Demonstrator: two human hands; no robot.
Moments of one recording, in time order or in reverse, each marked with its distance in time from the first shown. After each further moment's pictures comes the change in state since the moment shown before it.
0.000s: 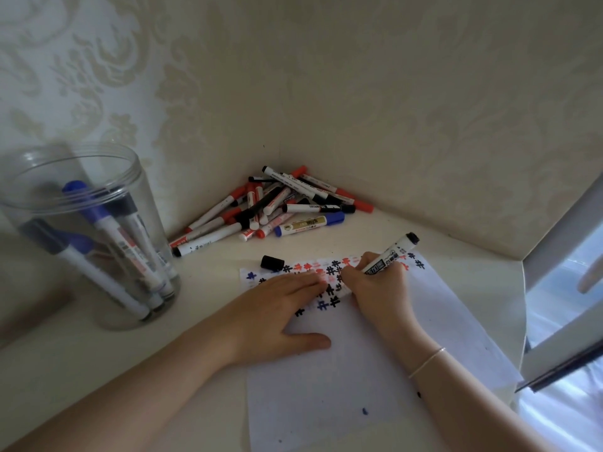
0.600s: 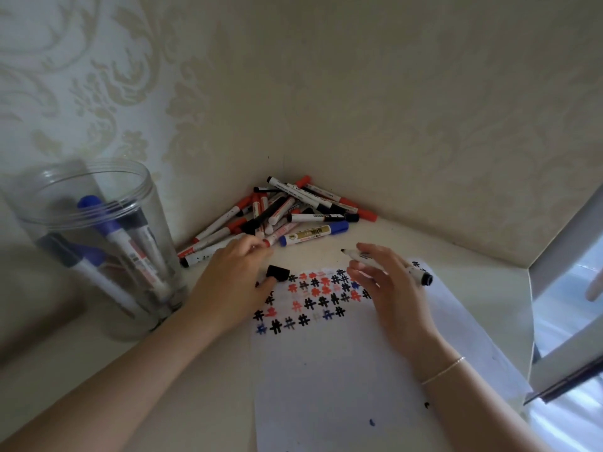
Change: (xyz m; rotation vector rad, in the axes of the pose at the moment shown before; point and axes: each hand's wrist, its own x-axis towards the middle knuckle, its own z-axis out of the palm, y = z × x) left_hand 0.003 -0.038 -0.023 0.095 0.452 -0.278; right_hand 0.001 -0.007 -0.015 0.804 -0.170 0.051
